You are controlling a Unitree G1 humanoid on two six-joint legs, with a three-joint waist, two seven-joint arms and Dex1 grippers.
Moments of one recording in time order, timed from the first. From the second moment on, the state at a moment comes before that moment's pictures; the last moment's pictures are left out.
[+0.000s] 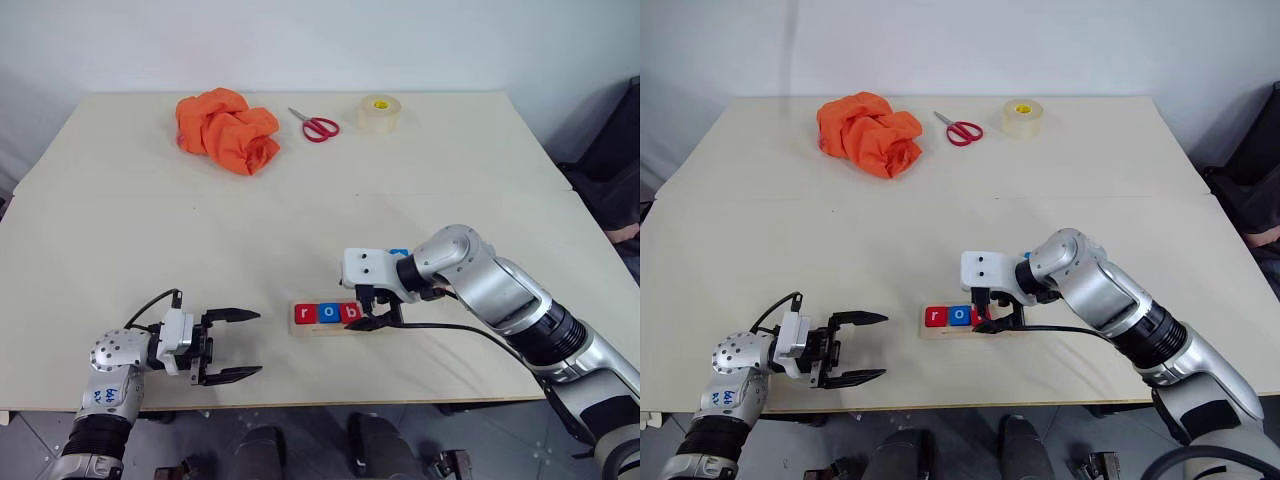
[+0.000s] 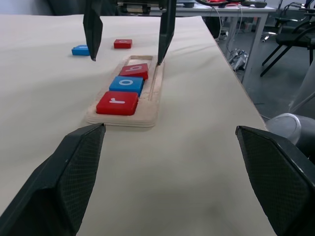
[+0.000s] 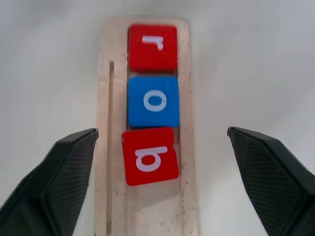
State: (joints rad) left arm -0.17 0.56 0.06 0.34 -0.51 -0.34 -1.47; right arm -0.78 -0.68 0.53 -0.26 0.09 0.74 1.19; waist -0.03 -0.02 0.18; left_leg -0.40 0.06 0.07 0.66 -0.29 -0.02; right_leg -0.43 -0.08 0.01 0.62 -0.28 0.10
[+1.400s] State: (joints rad) left arm -0.16 0.56 0.06 0.34 -0.50 -0.34 -1.47; right arm -0.63 -0.74 0.41 -0.24 0.15 0.67 1.18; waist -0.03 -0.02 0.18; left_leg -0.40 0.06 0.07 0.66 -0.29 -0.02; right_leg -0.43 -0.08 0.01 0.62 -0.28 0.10
